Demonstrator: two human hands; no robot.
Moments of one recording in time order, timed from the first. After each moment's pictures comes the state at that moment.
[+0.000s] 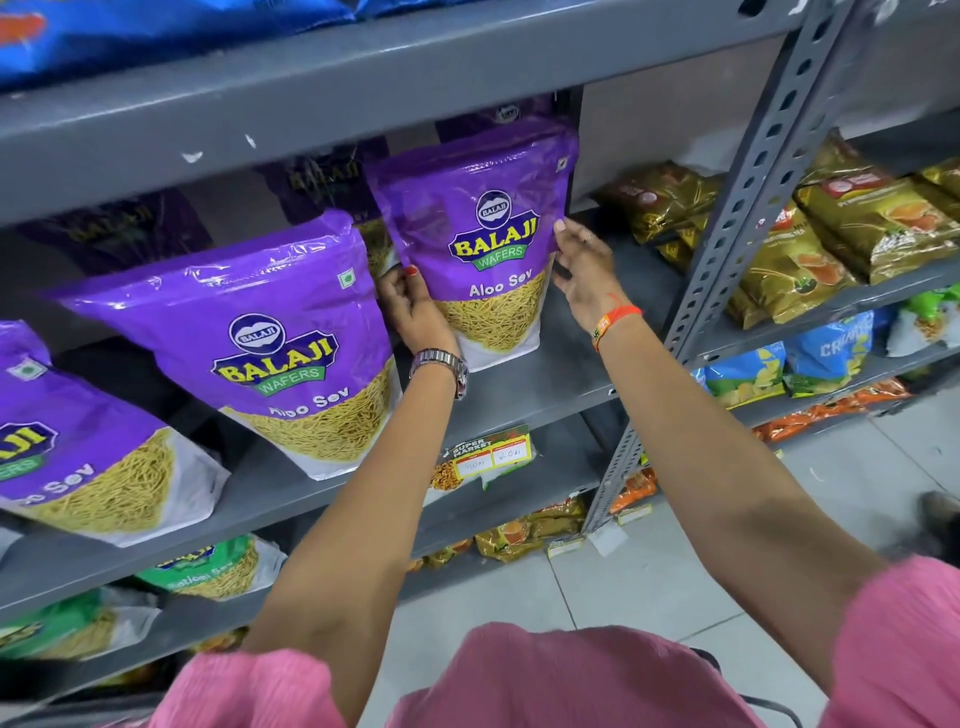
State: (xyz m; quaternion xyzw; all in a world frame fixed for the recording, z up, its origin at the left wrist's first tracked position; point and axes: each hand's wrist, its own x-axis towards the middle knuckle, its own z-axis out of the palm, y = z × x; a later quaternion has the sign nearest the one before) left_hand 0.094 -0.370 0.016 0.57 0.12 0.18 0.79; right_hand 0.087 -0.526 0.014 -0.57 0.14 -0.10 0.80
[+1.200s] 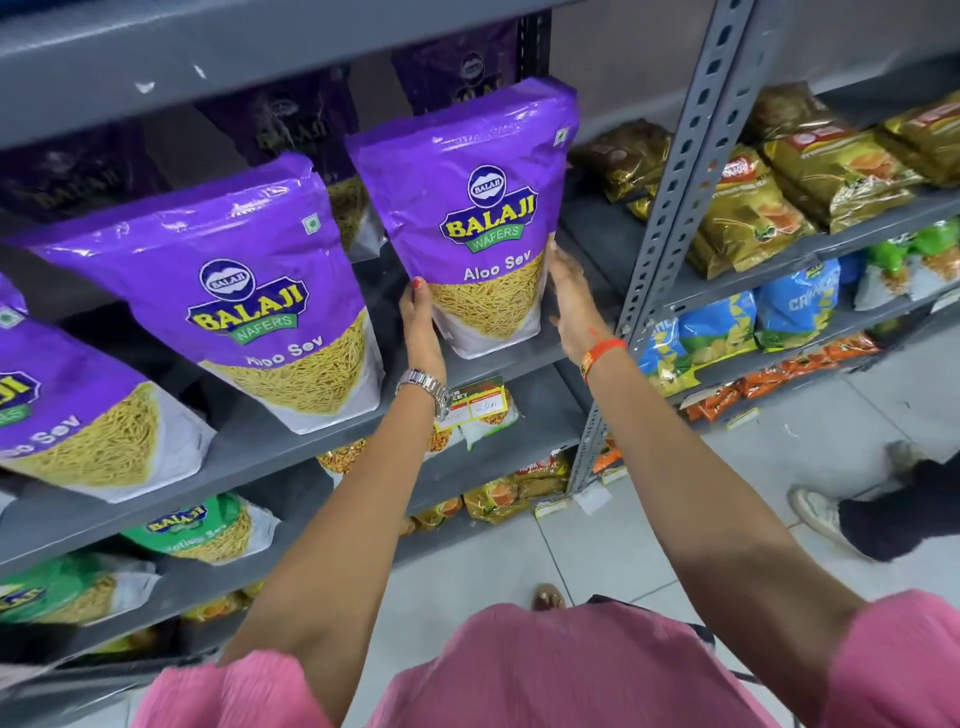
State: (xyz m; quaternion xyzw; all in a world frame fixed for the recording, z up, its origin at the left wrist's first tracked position) left_hand 0.030 -0.365 -0.025 0.61 0.10 -0.05 0.78; right_hand 0.010 -0.509 -0.017 -0.61 0.23 -0.08 0.75
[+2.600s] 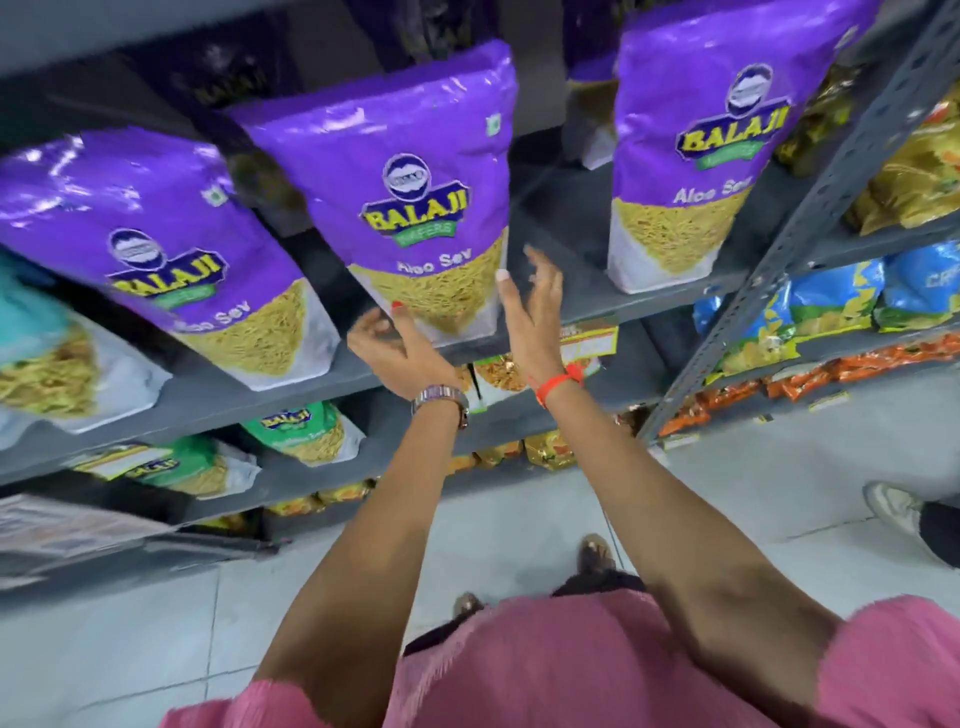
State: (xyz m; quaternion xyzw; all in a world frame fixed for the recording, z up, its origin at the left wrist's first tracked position) left_hand -0.030 -0.217 -0.036 0.62 0.27 0.30 0.67; right_hand -0.023 -0.317 -0.059 -0.74 0.10 -0.16 0.64
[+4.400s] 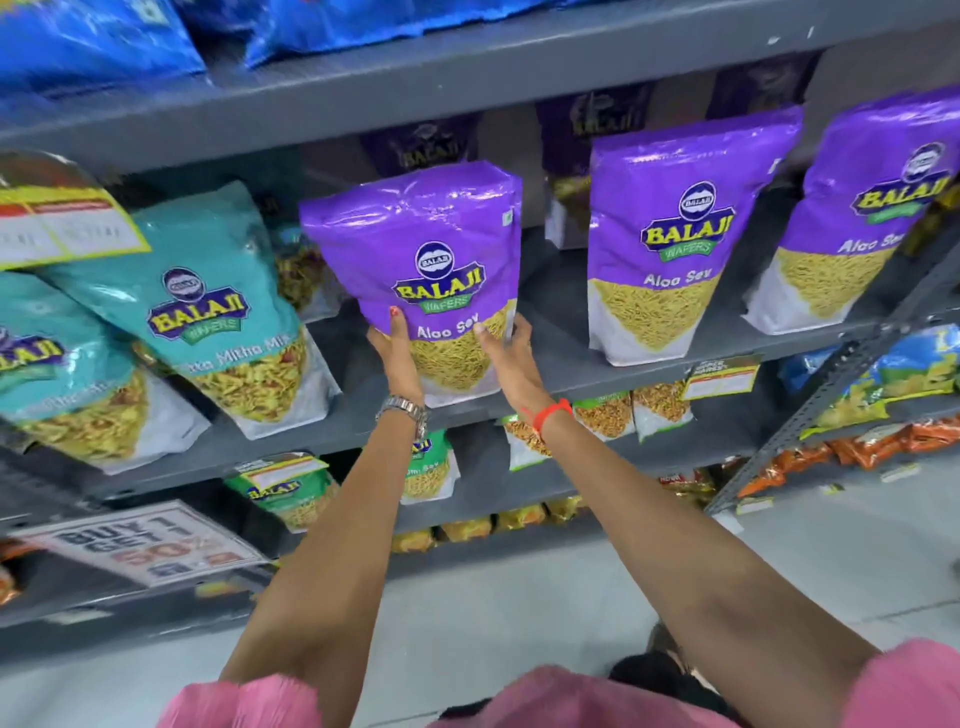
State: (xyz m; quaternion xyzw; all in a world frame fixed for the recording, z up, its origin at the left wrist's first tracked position) left_hand 0.017 0.011 -0.003 0.59 0.16 0.12 0.78; right_hand -0.009 -0.101 -0.033 -0.66 0.08 -0.01 0.75
